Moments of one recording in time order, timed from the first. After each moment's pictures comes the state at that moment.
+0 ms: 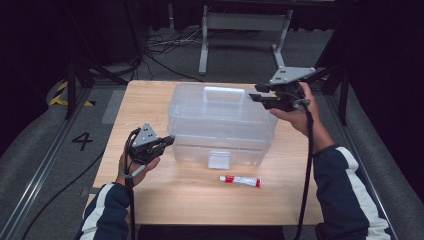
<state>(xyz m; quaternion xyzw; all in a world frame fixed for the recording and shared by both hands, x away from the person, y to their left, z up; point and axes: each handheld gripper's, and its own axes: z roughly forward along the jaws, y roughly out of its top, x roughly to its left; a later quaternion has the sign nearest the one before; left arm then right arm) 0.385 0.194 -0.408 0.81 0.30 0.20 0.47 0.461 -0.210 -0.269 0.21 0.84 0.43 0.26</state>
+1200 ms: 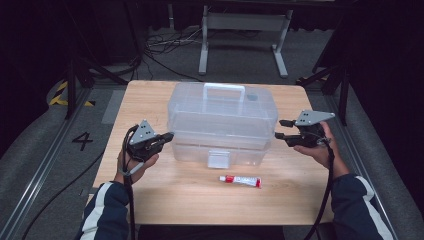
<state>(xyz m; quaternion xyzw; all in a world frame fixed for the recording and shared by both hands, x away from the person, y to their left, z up) 0.388 0.197 -0.400 0.80 0.29 0.20 0.48 0.438 -0.295 -0.384 0.23 0.86 0.41 0.21</state>
